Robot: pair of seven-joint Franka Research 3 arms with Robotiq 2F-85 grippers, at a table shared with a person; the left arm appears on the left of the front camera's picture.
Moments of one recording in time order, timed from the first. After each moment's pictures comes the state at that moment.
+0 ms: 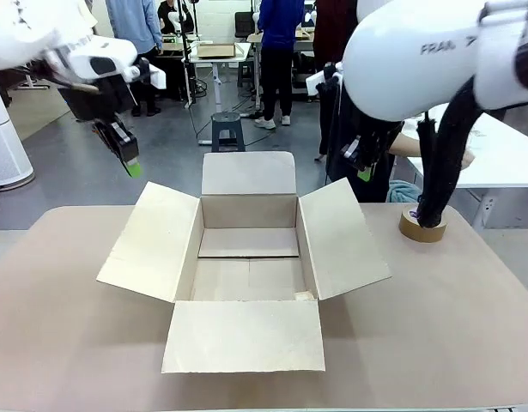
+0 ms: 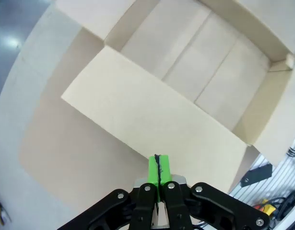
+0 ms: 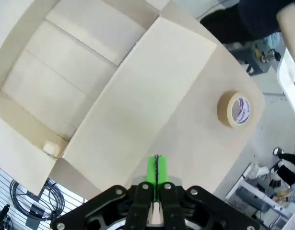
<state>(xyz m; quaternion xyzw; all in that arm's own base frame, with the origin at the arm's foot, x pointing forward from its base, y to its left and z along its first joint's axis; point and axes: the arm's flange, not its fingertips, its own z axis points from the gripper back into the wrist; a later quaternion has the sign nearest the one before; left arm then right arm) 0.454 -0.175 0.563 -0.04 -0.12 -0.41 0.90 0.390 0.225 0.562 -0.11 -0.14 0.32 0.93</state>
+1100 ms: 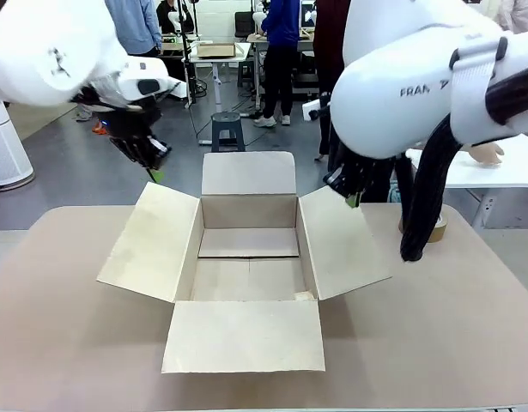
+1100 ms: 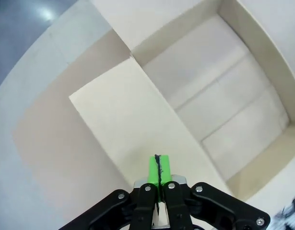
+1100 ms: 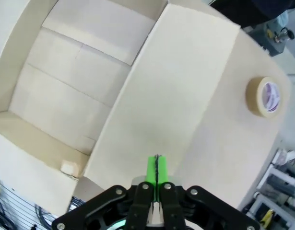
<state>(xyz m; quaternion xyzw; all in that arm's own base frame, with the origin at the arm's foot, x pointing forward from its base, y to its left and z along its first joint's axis) 0.447 -0.224 0.538 -0.01 -0.18 -0.25 0.95 0.382 0.238 0.513 -0.06 -0.13 0.25 0.96</state>
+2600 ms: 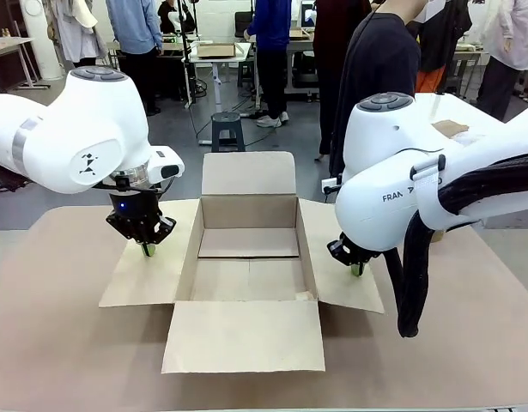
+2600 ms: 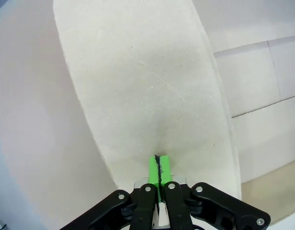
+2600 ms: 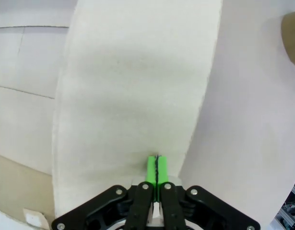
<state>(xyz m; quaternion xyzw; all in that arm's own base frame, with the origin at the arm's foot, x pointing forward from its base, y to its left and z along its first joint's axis) 0.423 -0.217 0.405 0.03 -0.08 -0.10 0.99 0.385 0.214 0.374 -0.05 -0.07 0.13 0.99</state>
